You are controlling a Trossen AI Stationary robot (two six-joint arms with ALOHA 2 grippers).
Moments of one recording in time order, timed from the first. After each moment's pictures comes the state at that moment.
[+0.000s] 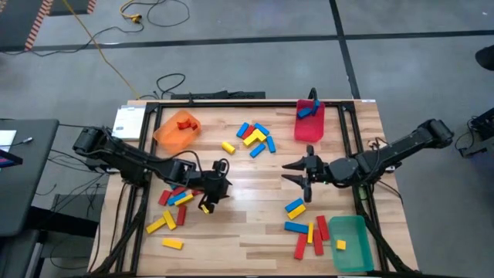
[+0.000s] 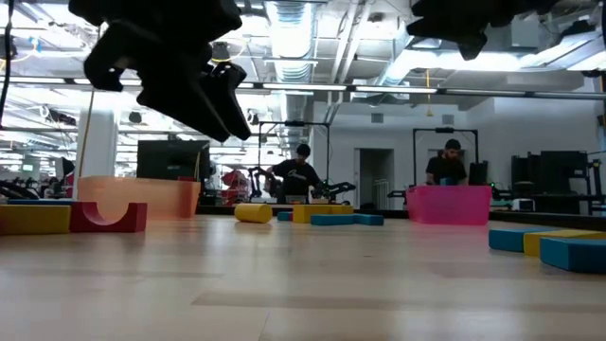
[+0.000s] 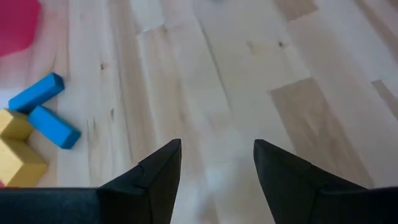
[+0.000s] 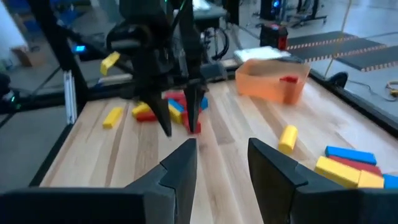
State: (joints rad) left arm -0.23 1.44 0.85 -0.17 -0.20 0.20; right arm 0.36 1.00 0.61 0.15 0.49 0.24
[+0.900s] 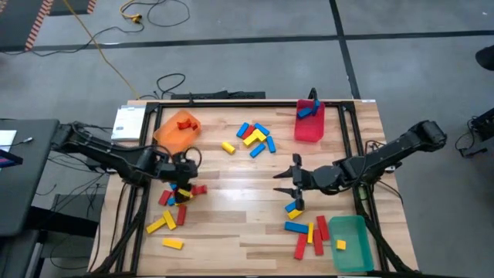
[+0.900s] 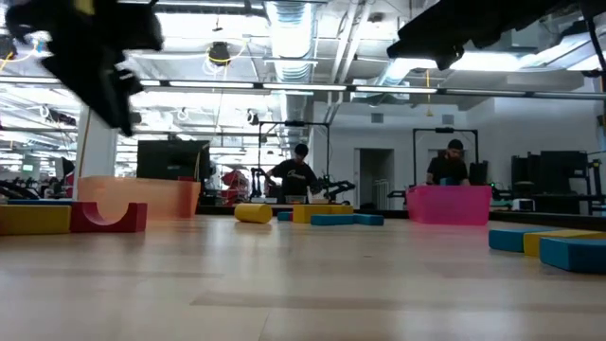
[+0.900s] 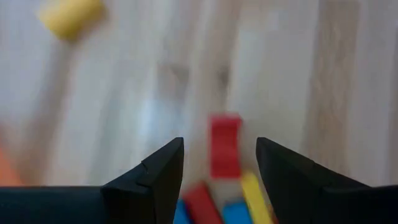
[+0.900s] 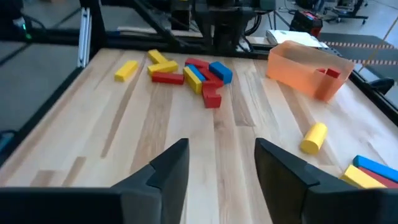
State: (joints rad) left arm -0.27 1.05 0.77 -0.79 -0.21 -0.41; right arm 0.35 1.19 0.65 0.18 0.36 0.06
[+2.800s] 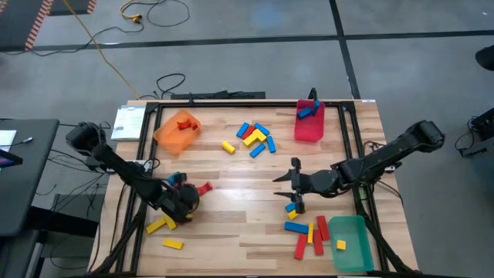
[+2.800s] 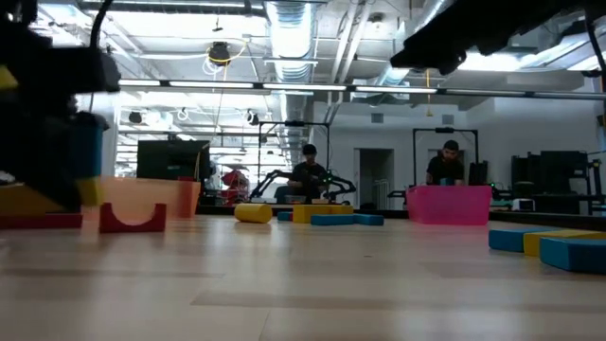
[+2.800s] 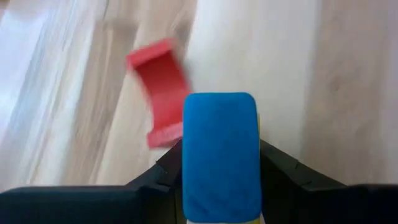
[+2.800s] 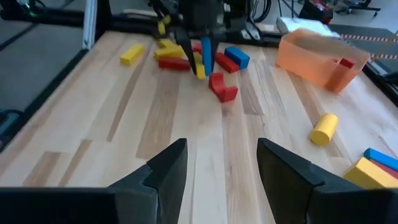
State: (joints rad) left arm -0.62 1.31 0.58 -0.41 -0.51 -0.67; right arm 0.38 1.22 0.65 0.16 0.36 0.07
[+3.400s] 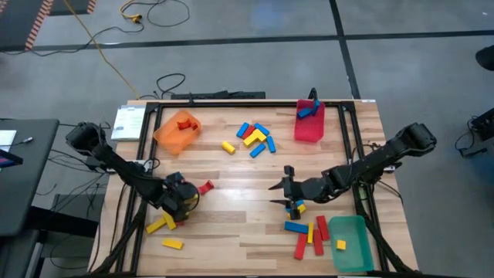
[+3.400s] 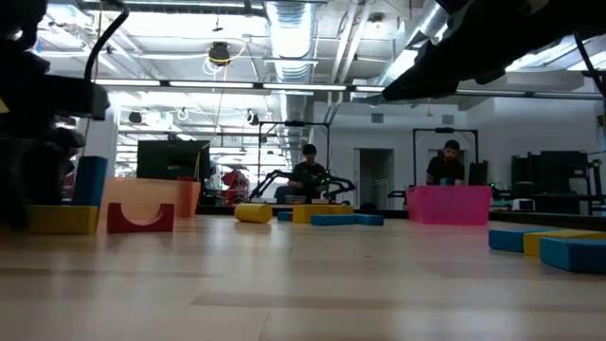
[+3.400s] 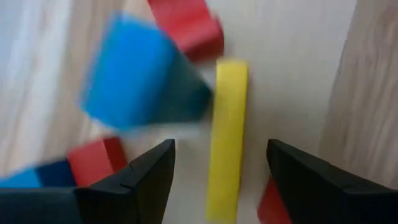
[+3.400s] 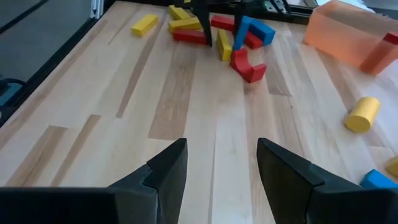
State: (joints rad) left arm -0.60 1.31 0.58 -0.60 -0.34 -0.83; right arm 0.39 1.37 0.65 0.23 0.32 0.08
